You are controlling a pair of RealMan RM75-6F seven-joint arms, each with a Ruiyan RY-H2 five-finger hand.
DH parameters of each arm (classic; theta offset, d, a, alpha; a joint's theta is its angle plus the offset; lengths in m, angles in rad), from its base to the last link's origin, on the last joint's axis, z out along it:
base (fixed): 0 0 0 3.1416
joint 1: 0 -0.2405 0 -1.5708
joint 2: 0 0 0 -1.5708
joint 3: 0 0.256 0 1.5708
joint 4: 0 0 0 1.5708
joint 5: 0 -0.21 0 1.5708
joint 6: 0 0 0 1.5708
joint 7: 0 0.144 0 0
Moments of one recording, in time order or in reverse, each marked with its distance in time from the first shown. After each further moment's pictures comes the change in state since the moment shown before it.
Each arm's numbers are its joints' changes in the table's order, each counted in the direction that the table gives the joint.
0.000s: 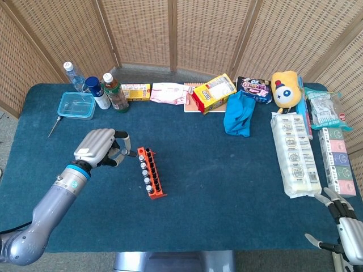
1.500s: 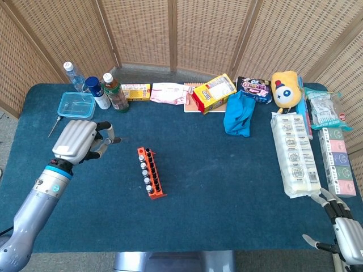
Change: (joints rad) left arm -0.224 -0.033 -0.090 0.019 -0.277 0.057 0.075; right arm -0.005 0.011 -0.003 0.004 0.004 -0.017 -0.029
